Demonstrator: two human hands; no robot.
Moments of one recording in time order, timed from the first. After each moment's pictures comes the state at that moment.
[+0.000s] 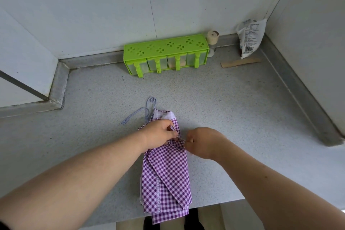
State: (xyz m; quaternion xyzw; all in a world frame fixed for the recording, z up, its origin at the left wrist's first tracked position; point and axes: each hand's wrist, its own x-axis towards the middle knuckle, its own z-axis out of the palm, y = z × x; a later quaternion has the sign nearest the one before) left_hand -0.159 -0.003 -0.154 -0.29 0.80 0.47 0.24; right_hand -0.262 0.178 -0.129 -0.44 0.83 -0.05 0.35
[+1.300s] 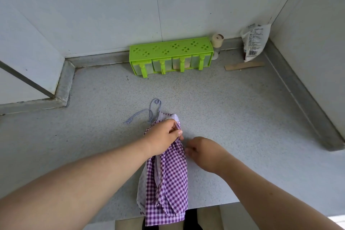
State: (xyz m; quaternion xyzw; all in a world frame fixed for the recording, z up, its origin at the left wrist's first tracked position) left_hand -0.150 0.015 -0.140 -0.27 0.83 0.46 0.15; right_hand -0.240 0.196 -0.159 -0.42 0.80 -0.20 0.37
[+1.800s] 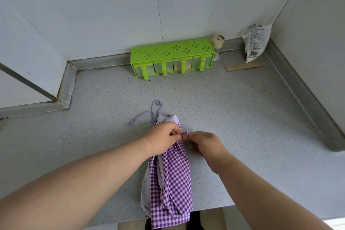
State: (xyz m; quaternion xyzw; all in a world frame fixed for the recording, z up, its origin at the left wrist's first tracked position) left_hand -0.151 0.008 -0.139 -0.25 0.86 0.42 0.18; right_hand -0.235 0.176 -0.152 0.02 0.69 -0.54 0.48
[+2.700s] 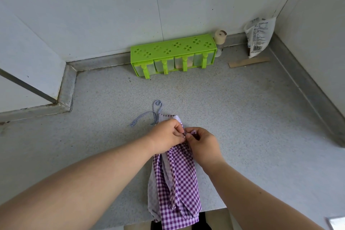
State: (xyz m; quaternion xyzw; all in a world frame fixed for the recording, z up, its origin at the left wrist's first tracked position) left_hand -0.156 0.000 -0.151 -0.28 0.81 0.48 0.17; right_hand -0.212 0.157 -0.168 -0.04 0.76 -0.54 0.35
